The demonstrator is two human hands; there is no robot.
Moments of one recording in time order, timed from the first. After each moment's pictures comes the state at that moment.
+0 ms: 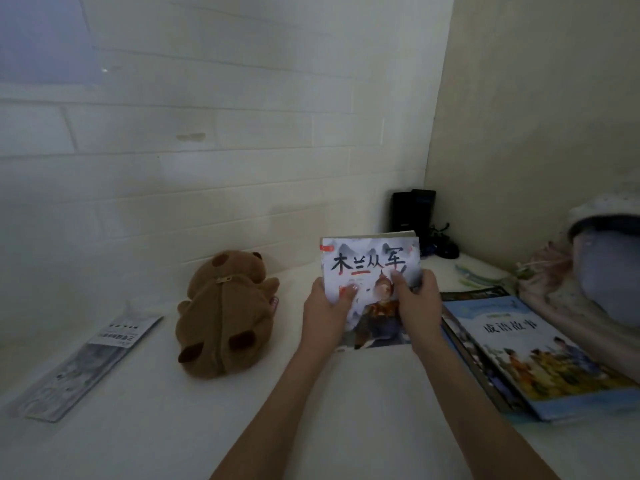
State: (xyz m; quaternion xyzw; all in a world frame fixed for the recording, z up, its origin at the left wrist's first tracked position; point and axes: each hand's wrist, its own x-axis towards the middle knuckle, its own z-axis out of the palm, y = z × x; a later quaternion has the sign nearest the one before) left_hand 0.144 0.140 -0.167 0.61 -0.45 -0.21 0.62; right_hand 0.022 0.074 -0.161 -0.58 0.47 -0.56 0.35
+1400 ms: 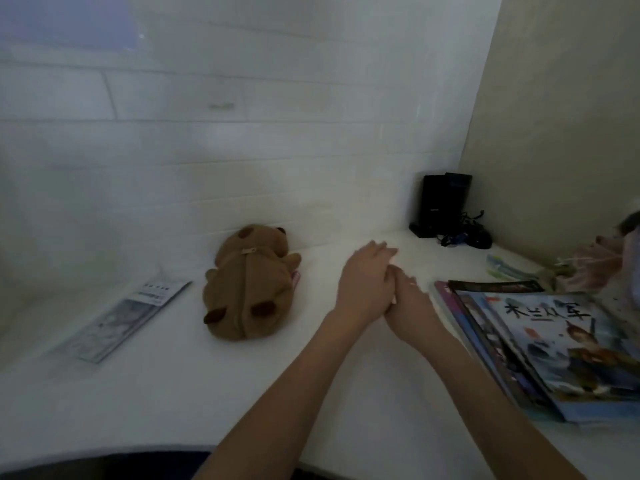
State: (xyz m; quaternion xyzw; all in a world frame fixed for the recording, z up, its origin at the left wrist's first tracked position) left_hand 0.130 0.123 -0.156 0.63 -0.64 0.01 0.43; right_hand 0.035 0.079 -0.187 -0.84 0.46 -0.24 0.13
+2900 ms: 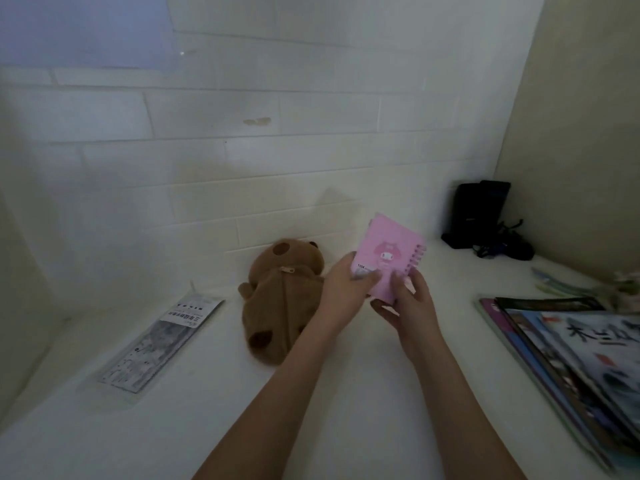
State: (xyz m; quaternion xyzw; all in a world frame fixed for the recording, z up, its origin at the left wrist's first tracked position) left_hand 0.220 0.145 -0.143 0.60 -0.47 -0.25 0.60; right_hand 0.118 0.098 -0.180 -0.48 0.28 -0.51 0.66
